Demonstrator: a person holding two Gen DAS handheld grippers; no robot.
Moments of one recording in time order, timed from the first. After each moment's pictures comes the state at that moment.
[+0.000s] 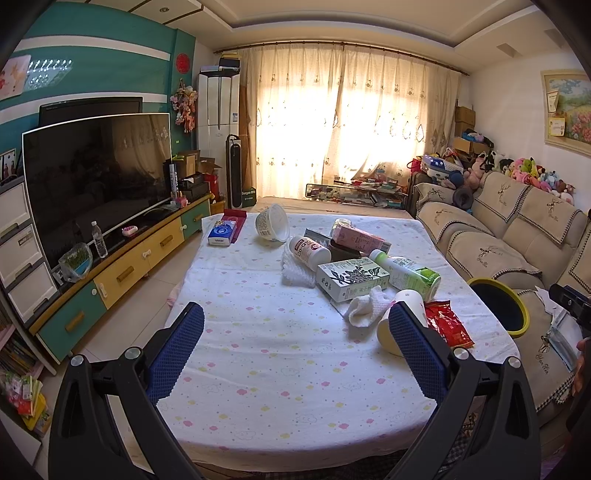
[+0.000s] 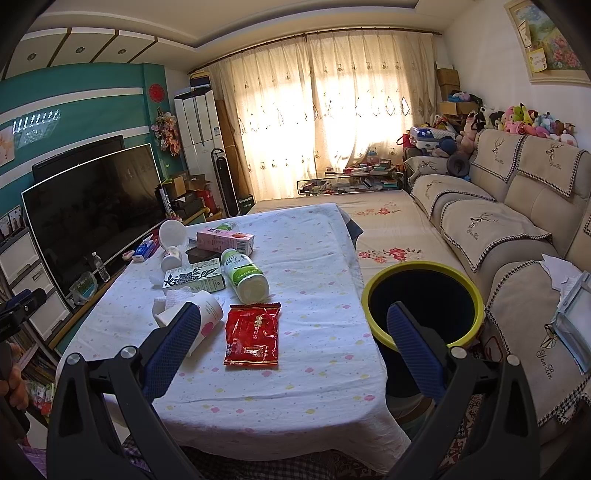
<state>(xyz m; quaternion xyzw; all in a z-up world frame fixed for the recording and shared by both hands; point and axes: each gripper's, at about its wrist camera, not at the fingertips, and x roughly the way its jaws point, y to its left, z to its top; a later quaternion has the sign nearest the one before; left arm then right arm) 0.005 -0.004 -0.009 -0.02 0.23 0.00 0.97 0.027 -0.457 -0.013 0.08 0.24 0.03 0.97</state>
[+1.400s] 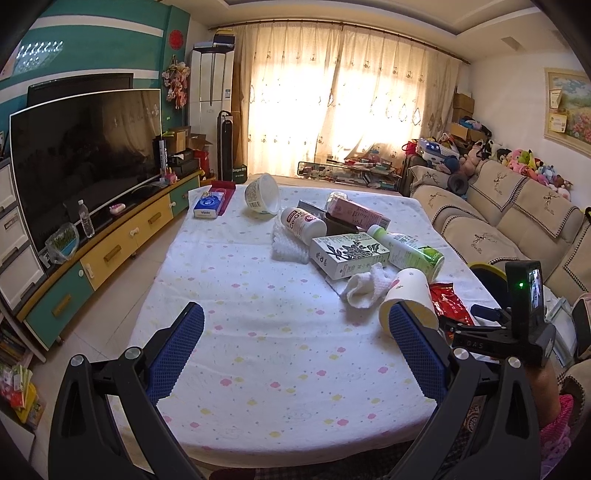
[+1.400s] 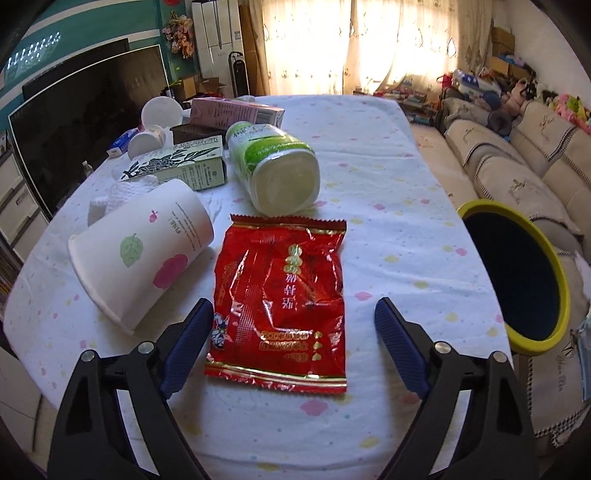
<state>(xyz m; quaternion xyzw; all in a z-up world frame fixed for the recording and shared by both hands) 0.038 -0.005 -0.041 -0.03 0.28 -0.03 0.96 0.166 -0.376 -0.132 0.00 0.40 0.07 0.91</state>
